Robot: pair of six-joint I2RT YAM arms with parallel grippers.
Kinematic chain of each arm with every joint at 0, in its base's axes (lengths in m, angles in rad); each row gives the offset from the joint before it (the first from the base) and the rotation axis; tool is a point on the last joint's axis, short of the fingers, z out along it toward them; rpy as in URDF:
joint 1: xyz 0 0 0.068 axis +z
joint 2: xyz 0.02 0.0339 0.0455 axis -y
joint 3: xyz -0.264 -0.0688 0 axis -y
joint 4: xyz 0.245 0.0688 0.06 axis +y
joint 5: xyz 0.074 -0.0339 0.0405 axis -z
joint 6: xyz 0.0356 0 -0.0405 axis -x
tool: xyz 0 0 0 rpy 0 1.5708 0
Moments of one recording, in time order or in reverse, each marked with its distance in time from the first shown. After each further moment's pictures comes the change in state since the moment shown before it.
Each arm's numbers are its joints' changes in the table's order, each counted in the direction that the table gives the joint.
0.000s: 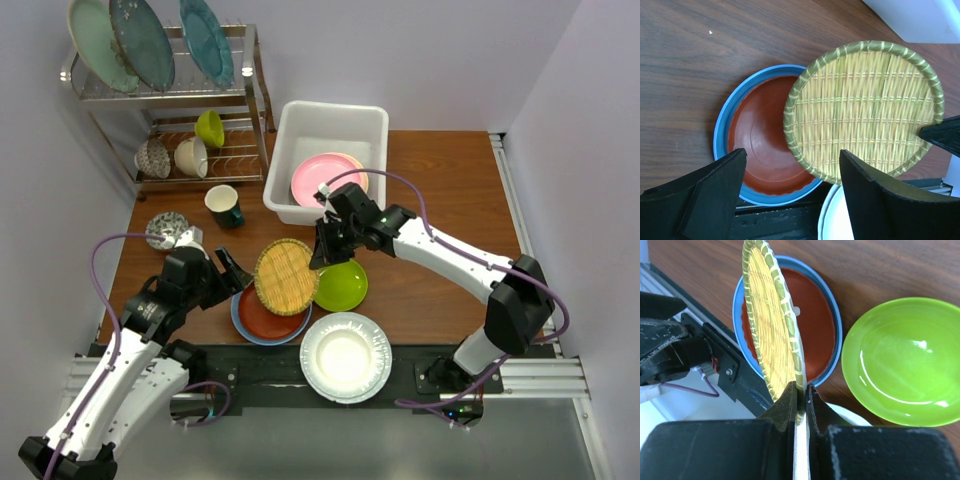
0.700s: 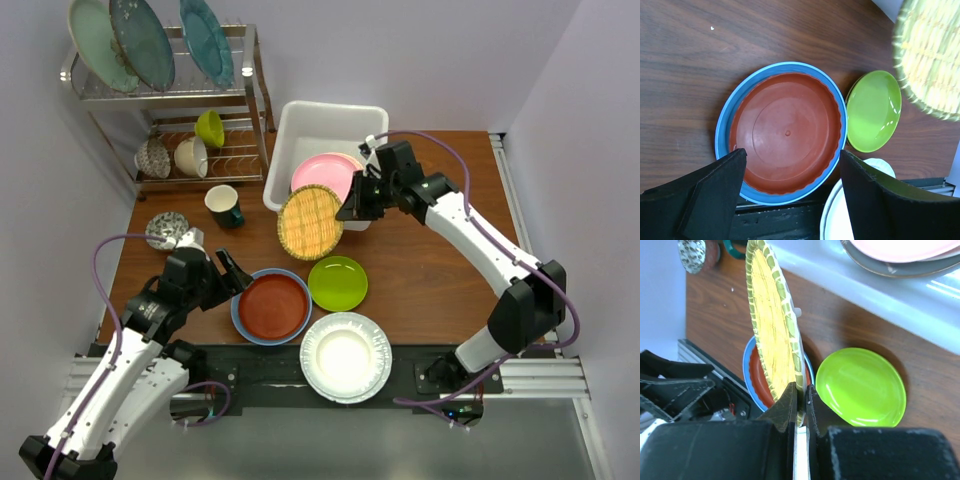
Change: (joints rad) left arm 0.000 0.000 -0.011 0.003 0.003 0.000; right arm -0.266 0.026 0.150 0.058 -0.039 0.019
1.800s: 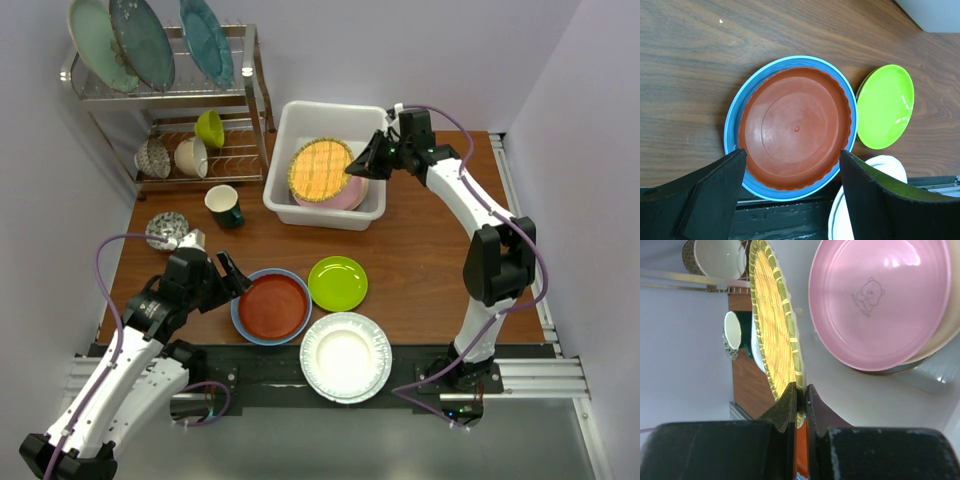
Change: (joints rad) left arm 0.000 -0.012 0.000 0.030 -0.003 -0.022; right arm -0.243 -0.313 0.227 -0.204 -0.169 -0.161
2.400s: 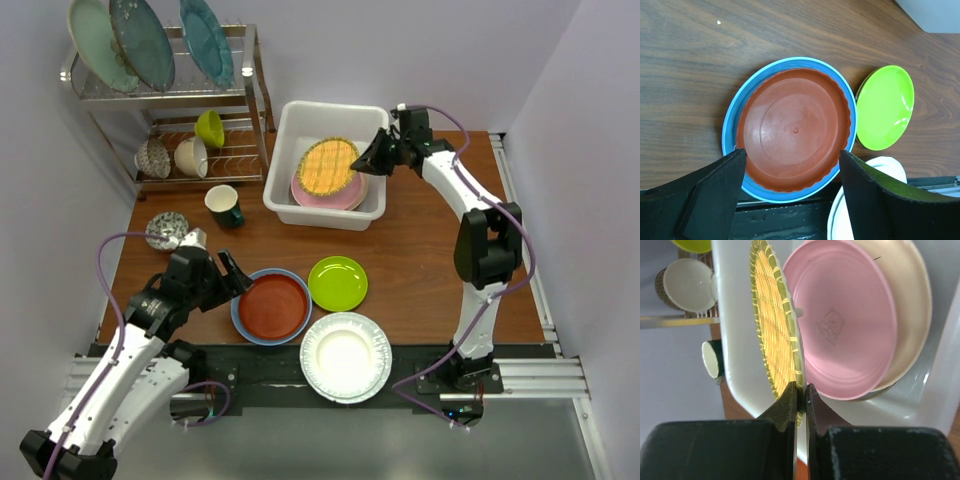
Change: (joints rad) left arm 0.000 -0.018 0.000 -0.012 0.000 0.000; right arm -0.041 -0.149 0.109 0.013 0.047 0.000
